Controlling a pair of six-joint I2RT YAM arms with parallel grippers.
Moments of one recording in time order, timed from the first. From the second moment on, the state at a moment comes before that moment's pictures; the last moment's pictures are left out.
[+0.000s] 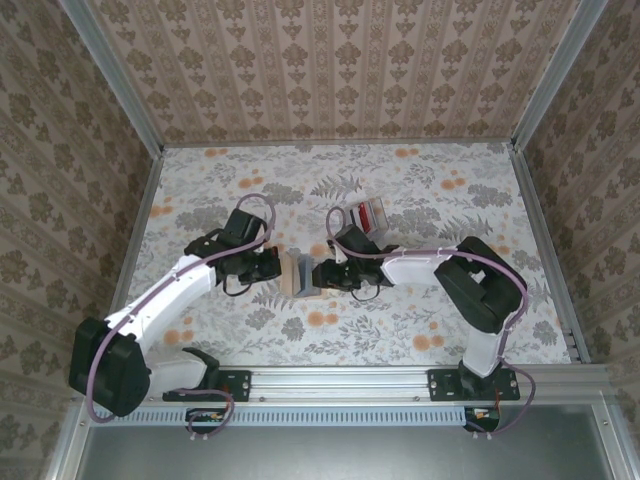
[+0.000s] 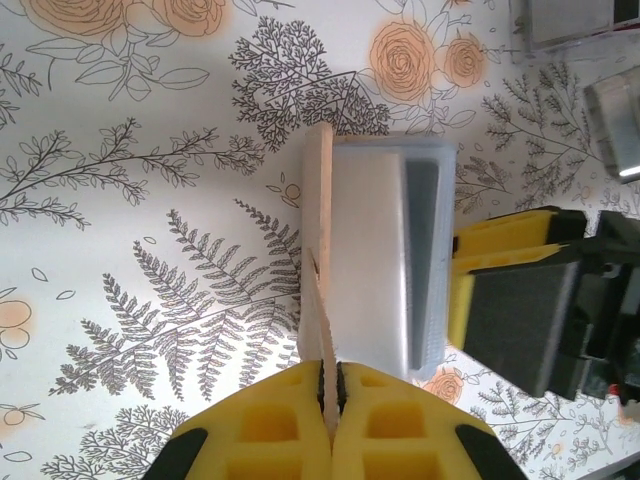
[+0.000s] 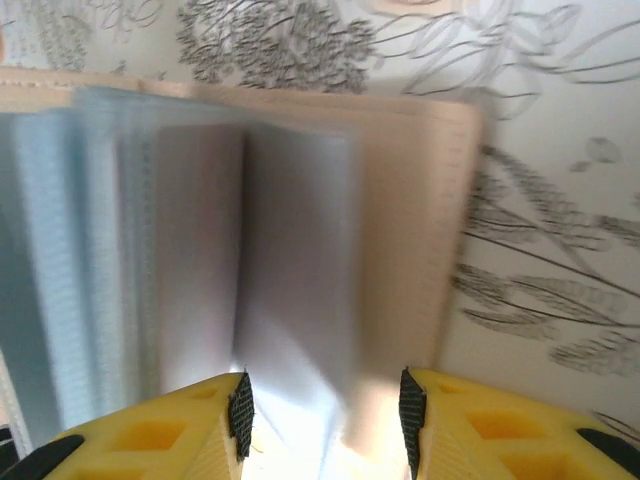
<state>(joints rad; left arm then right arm) -0.53 1.22 0.86 -0.72 0.23 -0.59 0.72 1.81 0.93 -0.05 -0.37 0.78</state>
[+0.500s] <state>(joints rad) -0.48 1.24 0.78 -0.68 0.22 -0.59 0.71 1.77 0.94 -0.17 -0.32 0.73</state>
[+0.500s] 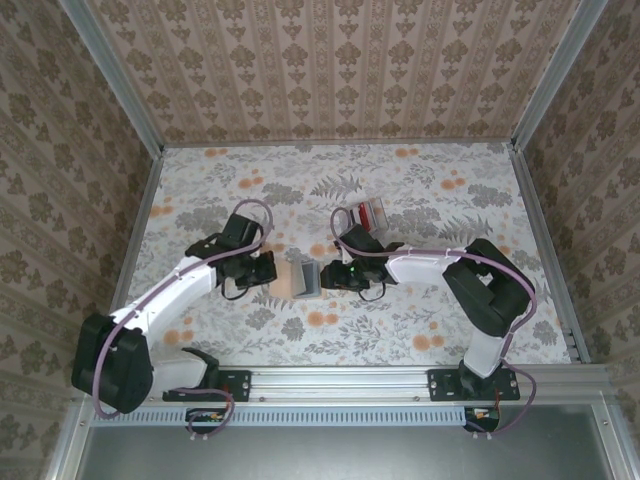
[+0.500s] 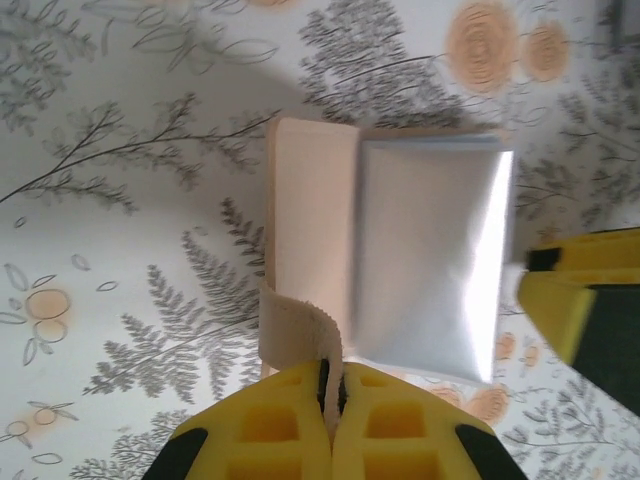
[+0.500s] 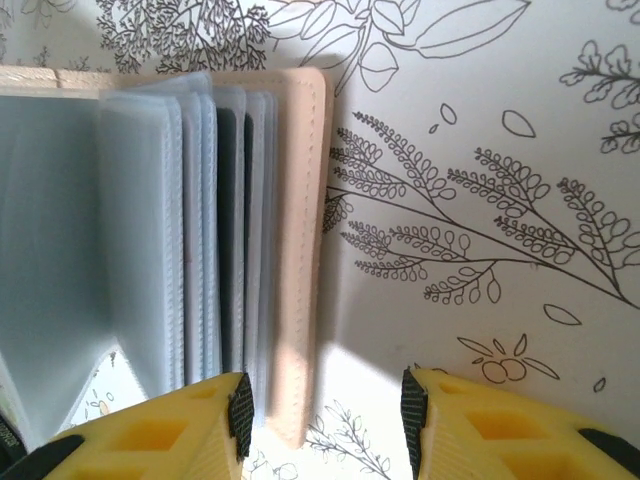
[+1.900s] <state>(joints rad) -0.37 1.30 0.60 -0.54 0.27 -0.59 0.82 1.92 1.24 -0.26 -0.40 0.70</state>
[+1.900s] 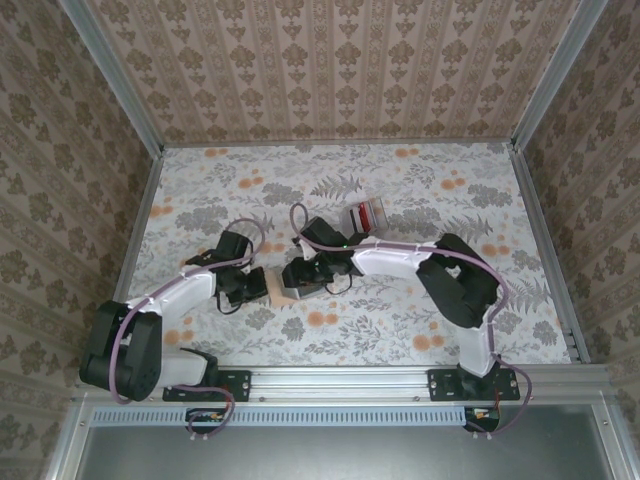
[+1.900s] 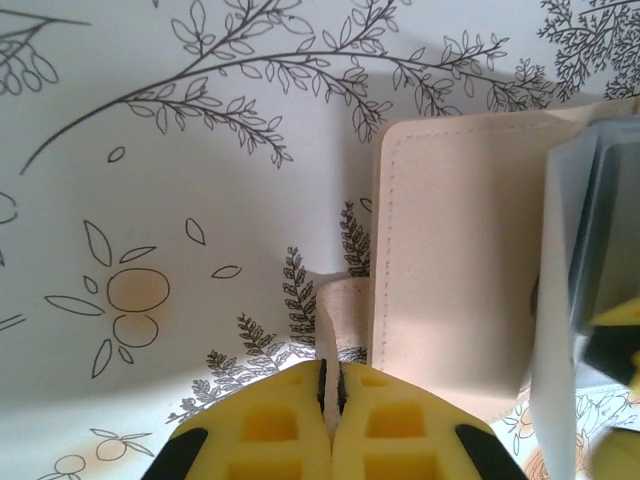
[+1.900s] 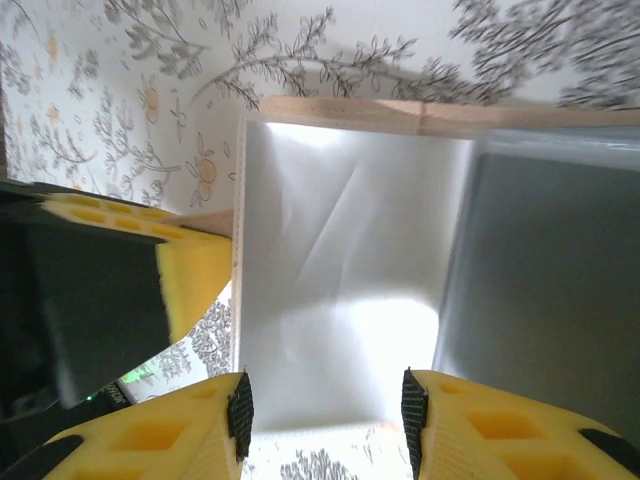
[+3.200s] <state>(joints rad) -0.36 1.31 0.58 -0.48 0.30 -0.59 0.81 1.87 1.23 -0.29 -0.37 0.69</state>
